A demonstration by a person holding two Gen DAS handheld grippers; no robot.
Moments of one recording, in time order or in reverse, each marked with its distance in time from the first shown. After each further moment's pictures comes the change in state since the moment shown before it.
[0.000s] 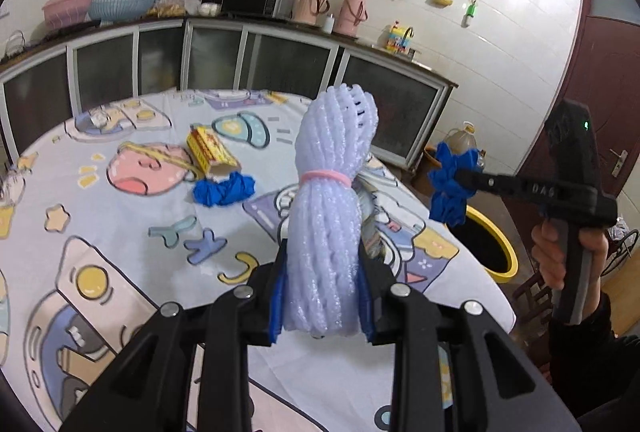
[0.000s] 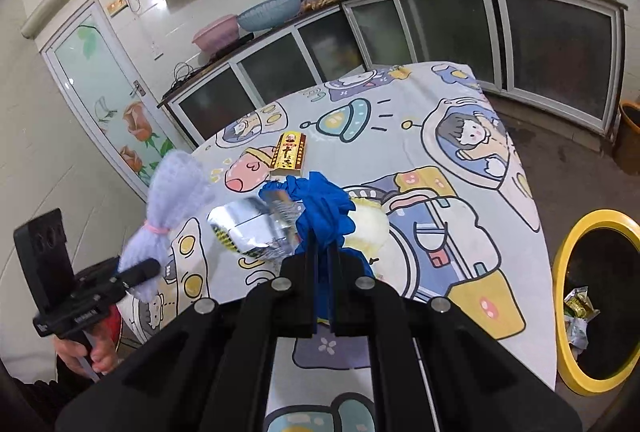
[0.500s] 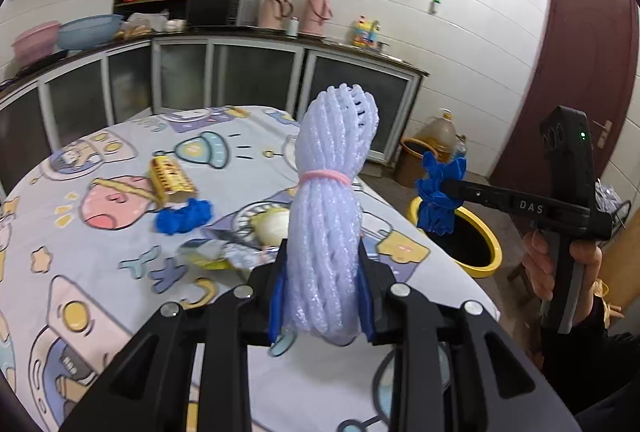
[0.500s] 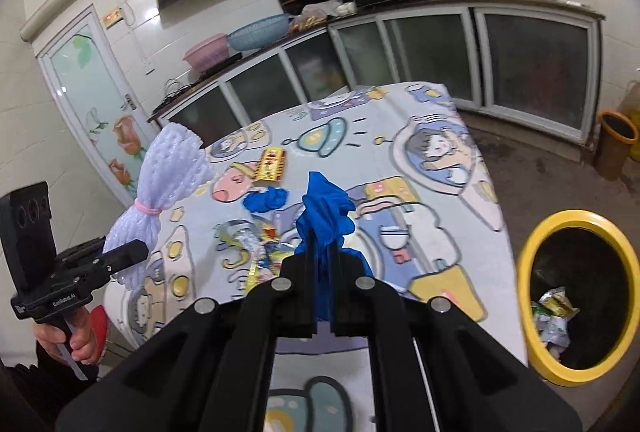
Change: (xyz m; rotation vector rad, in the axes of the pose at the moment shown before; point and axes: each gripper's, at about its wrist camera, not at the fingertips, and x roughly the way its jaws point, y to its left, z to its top) left arm 0.012 -0.059 0.018 0.113 0.022 -0.068; right arm -0.043 -0.017 -0.018 -0.006 -0.088 -0.076
